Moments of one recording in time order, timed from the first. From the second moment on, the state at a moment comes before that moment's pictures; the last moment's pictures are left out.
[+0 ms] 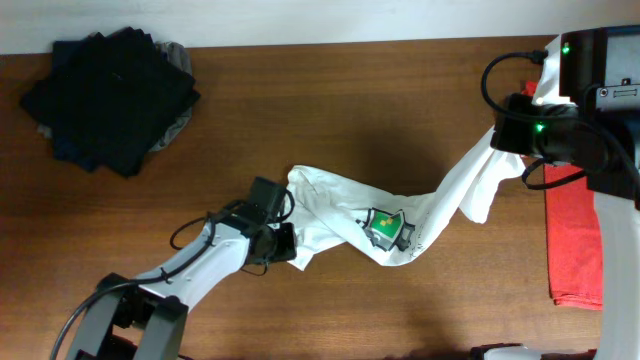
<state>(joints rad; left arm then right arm) -0.46 1.61 0.78 -0.51 0.15 -0.52 0.05 1.49 2.03 -1.49 0.00 0.29</state>
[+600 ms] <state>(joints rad) -0.55 1.62 0.79 -0.55 0.13 -0.52 0.05 1.49 2.03 -1.50 0.00 0.29</state>
